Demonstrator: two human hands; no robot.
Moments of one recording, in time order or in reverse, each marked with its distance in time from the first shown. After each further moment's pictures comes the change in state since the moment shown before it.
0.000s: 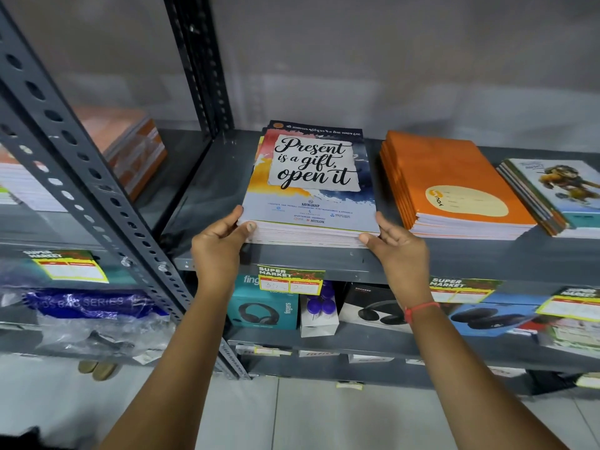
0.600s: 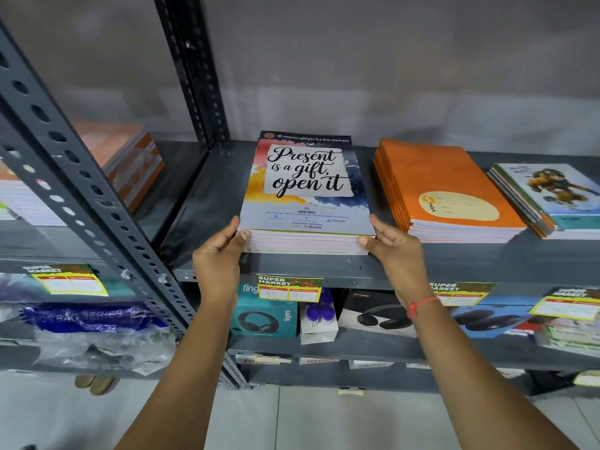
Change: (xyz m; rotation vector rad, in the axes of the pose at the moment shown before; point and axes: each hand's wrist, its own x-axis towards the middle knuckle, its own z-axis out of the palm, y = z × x) left_hand -0.005 0.001 0.005 -0.086 0.051 -0.007; right_hand 0.010 -0.008 -0.003 0.071 -0.071 0.040
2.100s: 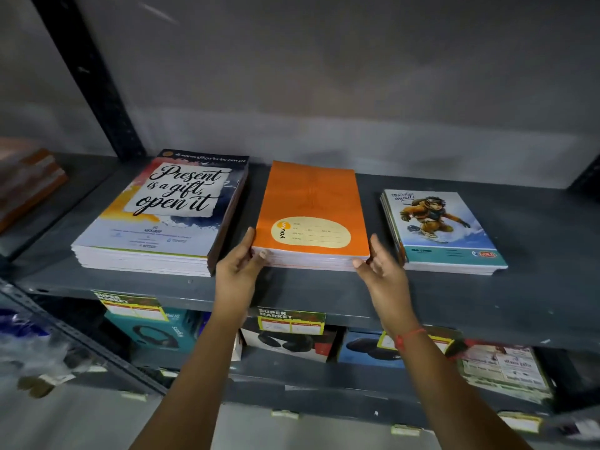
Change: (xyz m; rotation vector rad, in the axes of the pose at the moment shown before) left_hand -0.125 -0.024 0.236 0.128 -0.199 0.015; right_hand 0.049 0.017 -0.231 -0.023 -0.110 -0.012
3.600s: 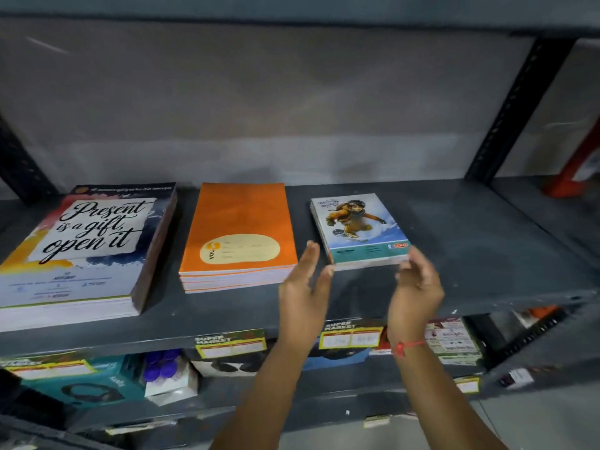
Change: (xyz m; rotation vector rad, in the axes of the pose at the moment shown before) left_hand -0.073 0.016 0.154 0.234 -0.272 0.253; right_hand -0.026 -0.006 -0.094 0.267 0.881 -0.126
